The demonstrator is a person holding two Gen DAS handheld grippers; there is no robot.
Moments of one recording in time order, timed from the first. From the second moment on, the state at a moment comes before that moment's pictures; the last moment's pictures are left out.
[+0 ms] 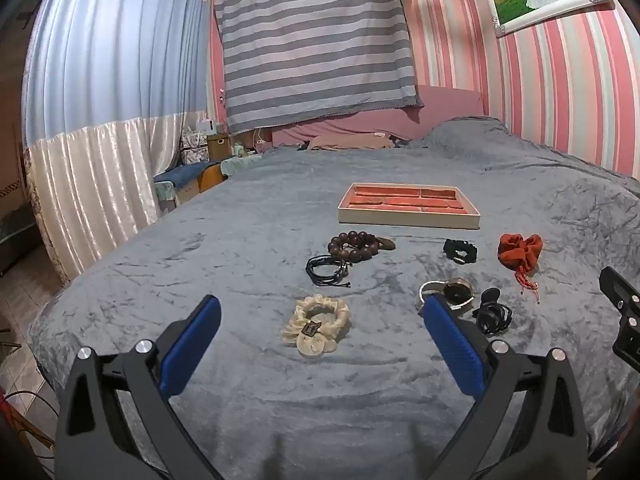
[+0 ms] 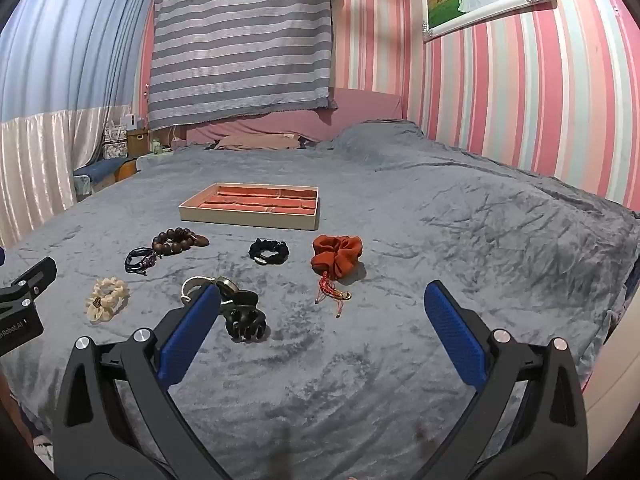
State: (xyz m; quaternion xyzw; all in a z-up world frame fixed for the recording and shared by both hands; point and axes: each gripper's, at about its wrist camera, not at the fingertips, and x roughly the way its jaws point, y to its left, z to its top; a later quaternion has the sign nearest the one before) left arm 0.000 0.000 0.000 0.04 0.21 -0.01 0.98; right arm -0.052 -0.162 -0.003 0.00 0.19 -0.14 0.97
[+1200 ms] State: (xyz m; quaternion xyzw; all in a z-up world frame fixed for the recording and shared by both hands) left arm -0.001 0.000 -0.006 0.04 0.21 -0.01 0.98; right arm -0.054 -0.162 -0.002 0.00 0.19 -0.14 0.97
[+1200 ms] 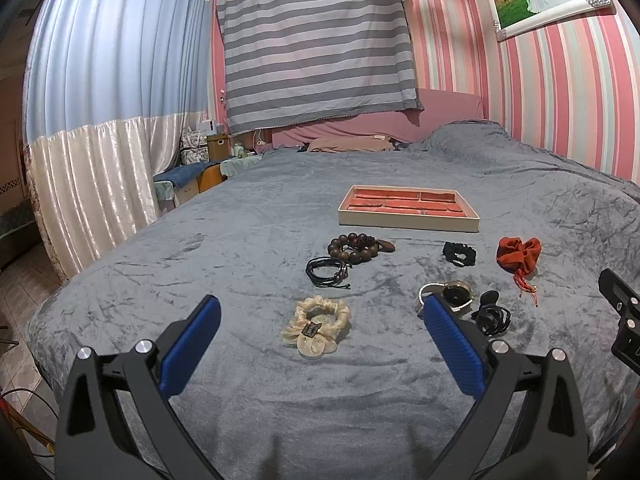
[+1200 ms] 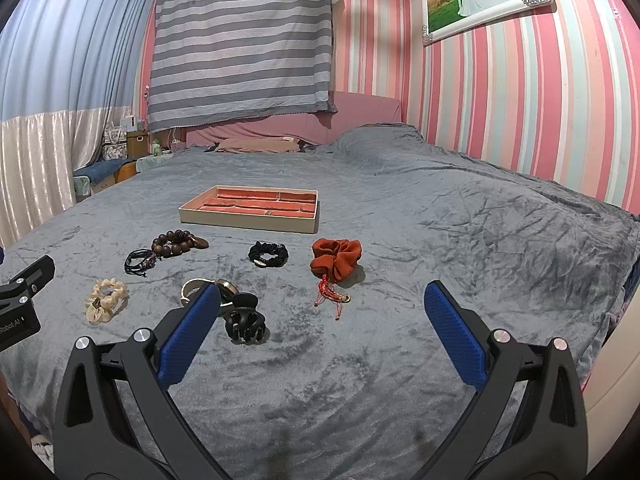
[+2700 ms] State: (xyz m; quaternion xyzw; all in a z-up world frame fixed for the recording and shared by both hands) left arm 0.000 -0.003 0.002 0.04 0.20 -0.01 0.98; right arm -0.053 -0.163 -0.001 0.00 0.19 -0.14 0.97
